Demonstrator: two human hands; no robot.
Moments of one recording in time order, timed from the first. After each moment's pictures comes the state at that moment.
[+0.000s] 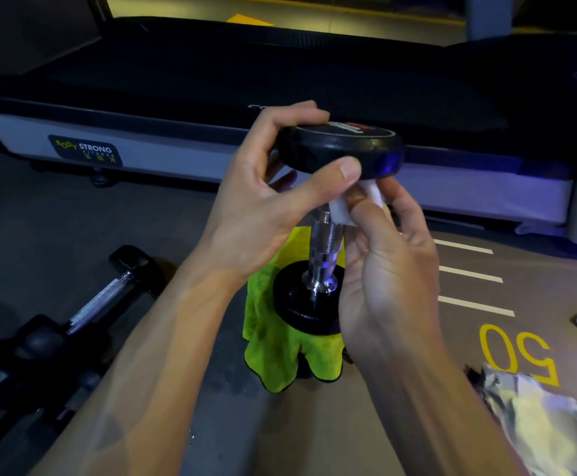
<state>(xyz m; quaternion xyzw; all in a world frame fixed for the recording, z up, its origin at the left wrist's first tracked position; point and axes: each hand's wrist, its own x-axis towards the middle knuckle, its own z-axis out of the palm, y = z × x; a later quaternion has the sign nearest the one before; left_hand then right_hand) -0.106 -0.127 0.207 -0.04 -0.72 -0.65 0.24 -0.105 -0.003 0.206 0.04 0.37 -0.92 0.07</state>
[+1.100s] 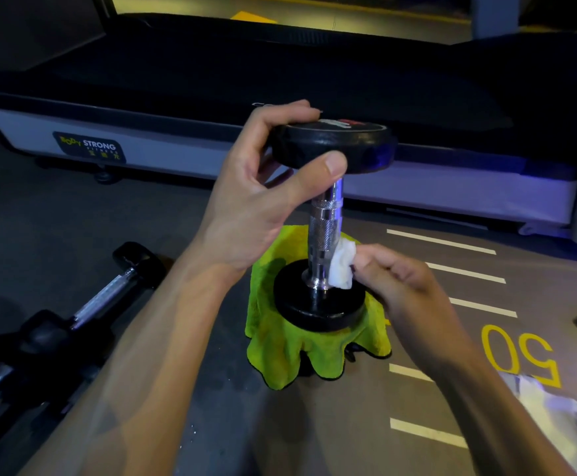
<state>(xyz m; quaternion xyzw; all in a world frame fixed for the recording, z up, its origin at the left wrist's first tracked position) -0.106 -0.135 0.204 -0.04 -0.71 -0.66 0.25 -0.131 0.061 0.145 -0.20 0.68 -0.67 0.21</state>
